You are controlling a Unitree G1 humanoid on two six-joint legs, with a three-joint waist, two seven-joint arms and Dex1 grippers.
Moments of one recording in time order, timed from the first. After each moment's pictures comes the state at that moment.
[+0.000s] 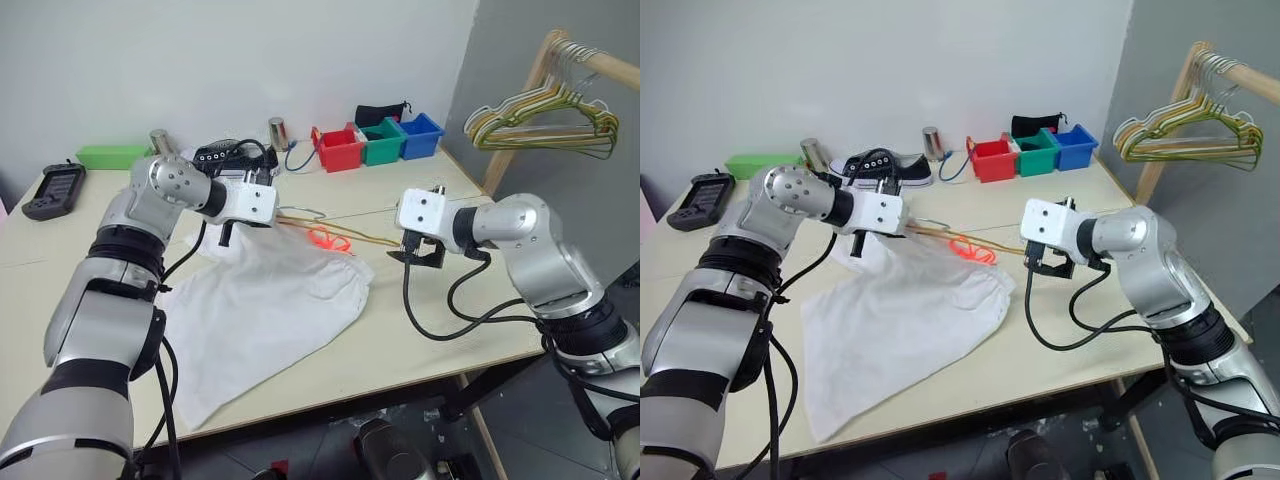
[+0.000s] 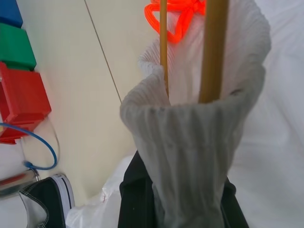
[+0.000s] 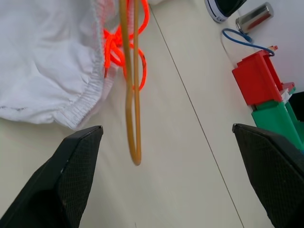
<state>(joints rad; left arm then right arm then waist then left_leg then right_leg) -1.14 0.70 -0.32 0.92 0.32 -0.48 -1.25 -0.80 -0.66 0.33 -0.23 -0.18 0.67 1.02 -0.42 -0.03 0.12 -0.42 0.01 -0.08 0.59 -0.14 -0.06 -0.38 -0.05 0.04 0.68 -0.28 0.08</state>
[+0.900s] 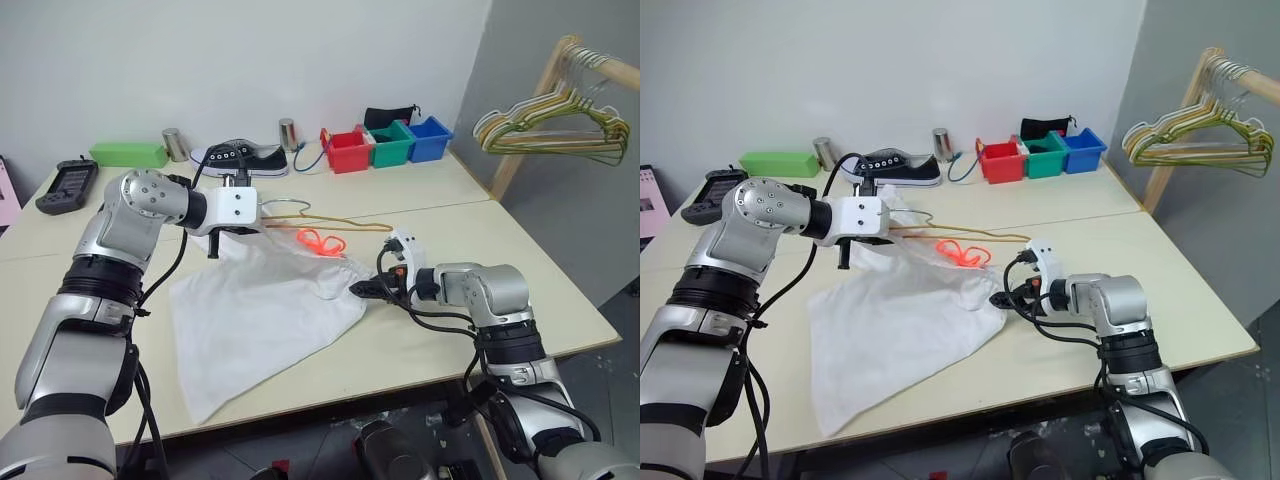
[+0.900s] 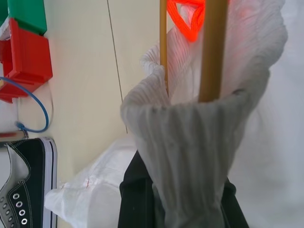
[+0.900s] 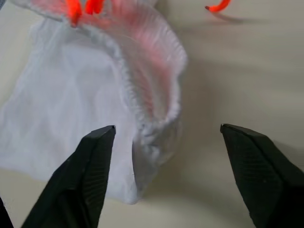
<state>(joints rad) -0.95 0.81 -0.26 0.59 0.20 -0.21 -1.25 -0.67 -0.21 0.02 0.11 0.26 1.22 0.71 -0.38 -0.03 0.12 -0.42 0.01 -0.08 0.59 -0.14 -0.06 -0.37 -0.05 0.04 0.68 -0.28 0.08</state>
